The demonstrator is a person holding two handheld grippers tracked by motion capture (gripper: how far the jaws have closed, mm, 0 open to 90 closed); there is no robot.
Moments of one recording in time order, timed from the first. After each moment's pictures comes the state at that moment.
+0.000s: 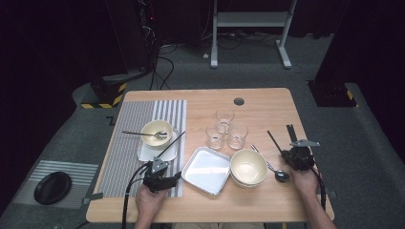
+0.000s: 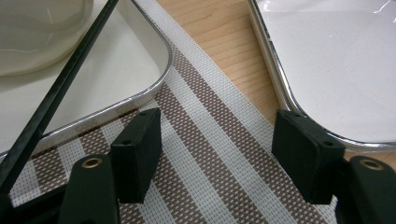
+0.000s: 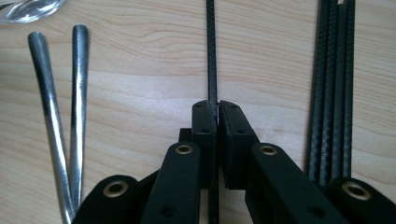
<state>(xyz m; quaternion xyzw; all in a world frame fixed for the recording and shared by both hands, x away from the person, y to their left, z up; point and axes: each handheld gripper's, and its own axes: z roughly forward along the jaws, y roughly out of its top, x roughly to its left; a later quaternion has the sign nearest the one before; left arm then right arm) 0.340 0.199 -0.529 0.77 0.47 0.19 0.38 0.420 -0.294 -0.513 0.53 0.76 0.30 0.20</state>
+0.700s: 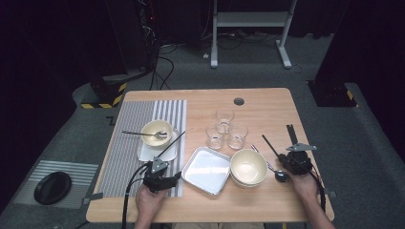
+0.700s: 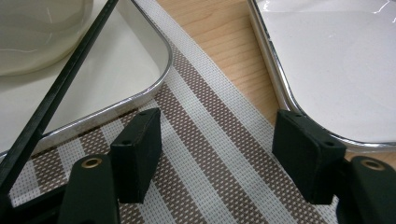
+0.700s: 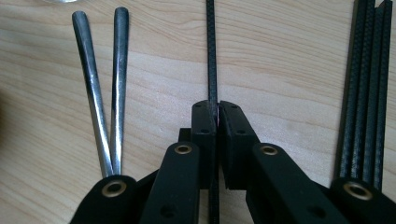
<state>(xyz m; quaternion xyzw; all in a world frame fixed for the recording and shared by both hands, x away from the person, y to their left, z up) 0.341 0.200 -0.529 0.78 0.46 0.19 0.38 0.409 -0.287 -0.513 0.49 0.79 0.30 0.21</state>
